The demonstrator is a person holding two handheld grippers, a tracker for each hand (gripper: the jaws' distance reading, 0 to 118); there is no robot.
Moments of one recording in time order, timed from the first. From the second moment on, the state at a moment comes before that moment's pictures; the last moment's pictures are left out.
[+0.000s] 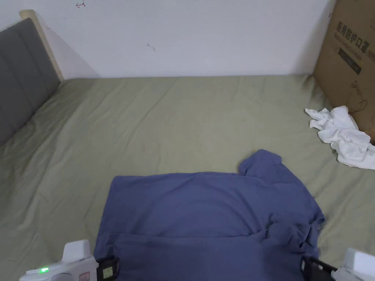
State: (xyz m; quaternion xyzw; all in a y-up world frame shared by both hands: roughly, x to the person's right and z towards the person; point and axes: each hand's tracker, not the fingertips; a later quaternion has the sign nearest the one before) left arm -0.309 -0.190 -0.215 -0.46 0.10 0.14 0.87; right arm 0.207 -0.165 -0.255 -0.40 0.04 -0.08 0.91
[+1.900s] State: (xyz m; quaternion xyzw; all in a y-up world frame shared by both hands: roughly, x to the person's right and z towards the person) left arm -0.387 -0.247 -0.523 -0.52 0.08 0.07 0.85; right arm 0.129 -0.110 -0.429 -0.23 0.04 0.04 0.97
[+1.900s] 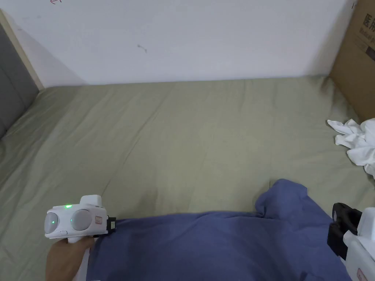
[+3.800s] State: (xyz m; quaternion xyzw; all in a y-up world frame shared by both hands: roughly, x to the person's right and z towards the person) left arm -0.371 -0.168 -0.236 -0.41 0.09 0.14 0.90; right arm 0.252 -0.121 -0.266 -0.36 0.14 -0.05 0.92
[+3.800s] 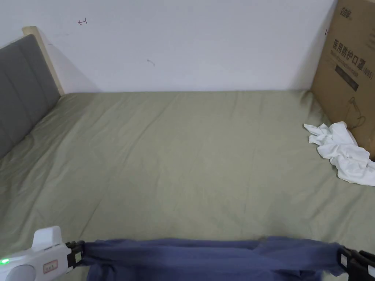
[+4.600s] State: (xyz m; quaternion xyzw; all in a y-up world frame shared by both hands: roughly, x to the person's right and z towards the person) left arm -0.328 -0.171 -0.190 -0.37 0.09 0.13 0.92; right arm 0.233 -0.105 -0.245 -0.33 0.07 -0.05 0.94
